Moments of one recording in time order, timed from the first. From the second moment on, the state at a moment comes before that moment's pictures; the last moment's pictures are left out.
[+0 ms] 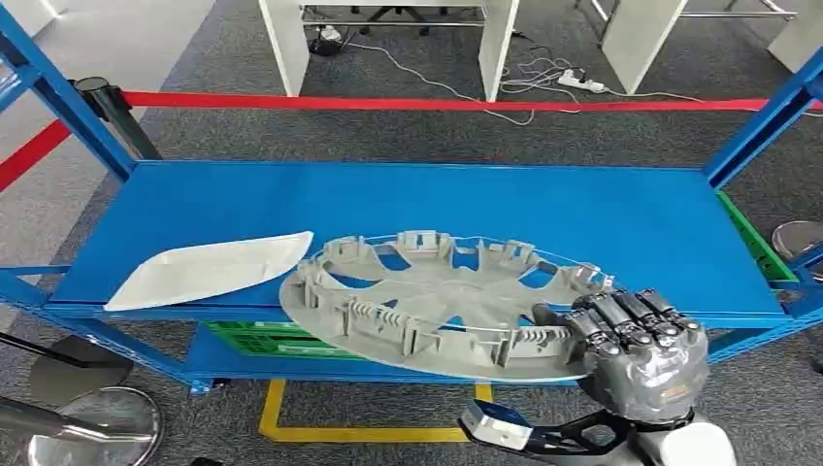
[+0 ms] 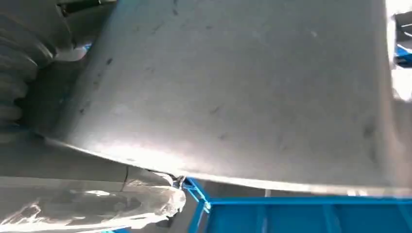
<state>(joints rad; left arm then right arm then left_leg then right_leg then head) -0.05 -0.11 0.96 -0.24 -0.94 0.10 -0.51 0.24 0.28 0.05 -2.01 1.58 -0.69 -0.51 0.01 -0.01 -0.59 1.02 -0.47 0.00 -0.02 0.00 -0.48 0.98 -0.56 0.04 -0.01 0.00</state>
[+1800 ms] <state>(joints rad) -0.05 -0.10 1.02 -0.24 -0.98 0.12 -0.53 0.21 0.10 0.40 -1.93 1.58 -0.69 -0.08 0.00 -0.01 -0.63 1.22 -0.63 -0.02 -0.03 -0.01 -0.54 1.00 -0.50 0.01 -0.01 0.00</state>
